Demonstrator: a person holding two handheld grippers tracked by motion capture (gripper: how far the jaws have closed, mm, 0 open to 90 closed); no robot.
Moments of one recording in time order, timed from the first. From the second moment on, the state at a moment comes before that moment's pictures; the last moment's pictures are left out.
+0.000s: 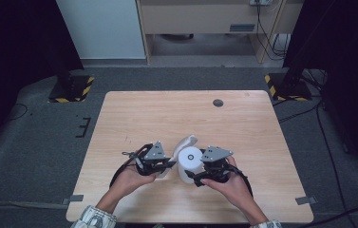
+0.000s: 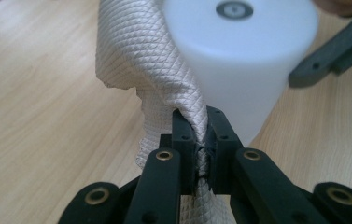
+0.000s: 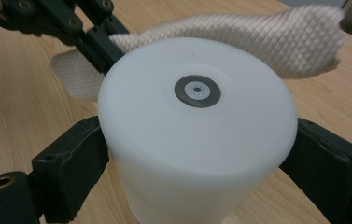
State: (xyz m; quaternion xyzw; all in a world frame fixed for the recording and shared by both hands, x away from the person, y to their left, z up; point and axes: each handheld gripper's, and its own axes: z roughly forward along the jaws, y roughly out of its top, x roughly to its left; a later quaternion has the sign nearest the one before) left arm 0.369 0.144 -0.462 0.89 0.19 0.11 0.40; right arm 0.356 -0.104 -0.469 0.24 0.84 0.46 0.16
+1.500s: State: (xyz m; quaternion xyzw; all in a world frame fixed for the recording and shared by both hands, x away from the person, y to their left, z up) left arm 0.370 0.141 -0.458 0.88 0.18 0.12 0.42; right arm 0.361 -0.108 -0.470 0.25 0.84 0.46 0.16
